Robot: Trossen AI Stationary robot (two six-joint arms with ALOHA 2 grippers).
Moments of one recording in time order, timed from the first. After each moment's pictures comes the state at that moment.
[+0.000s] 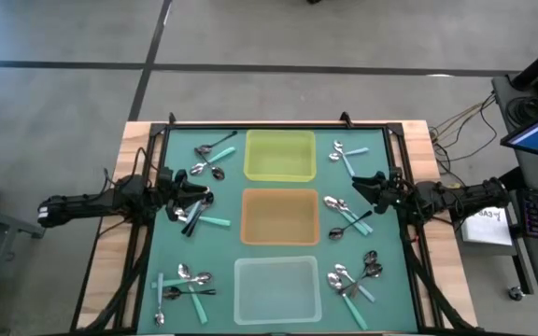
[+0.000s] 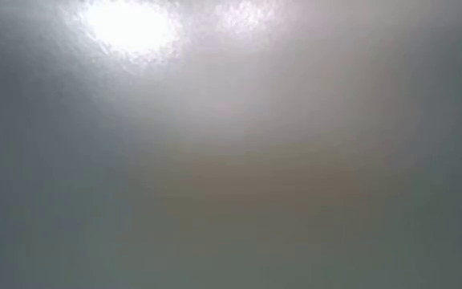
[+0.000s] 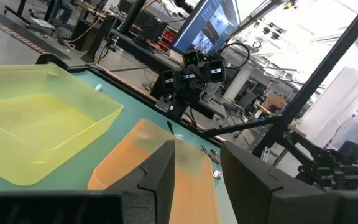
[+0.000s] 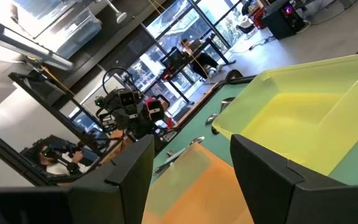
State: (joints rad) left arm 0.10 0.04 0.02 0.08 0.01 -0.54; right arm 0.17 0.02 0.01 0.08 0.50 0.70
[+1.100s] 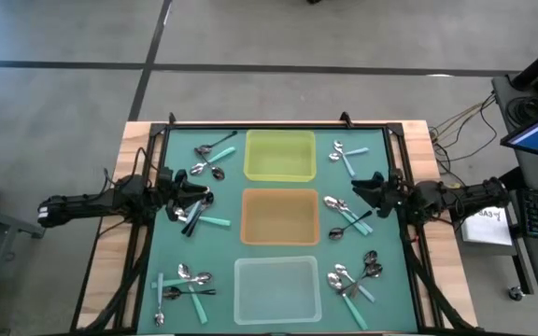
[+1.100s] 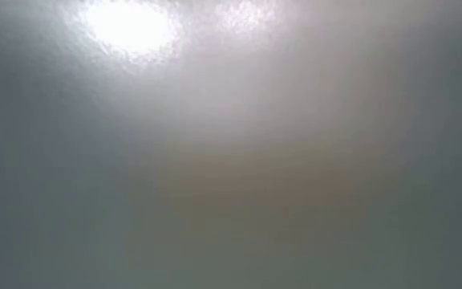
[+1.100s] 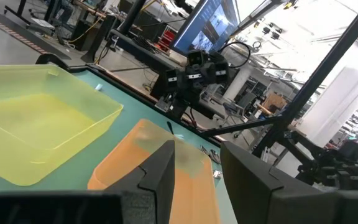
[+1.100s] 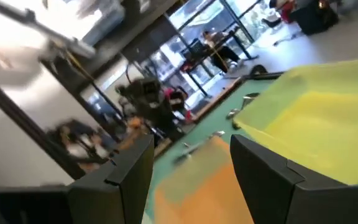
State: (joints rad) left arm 0.10 0.04 0.02 0.08 0.01 -0.54; right arm 0.17 0.04 0.02 0.11 0.40 0.61
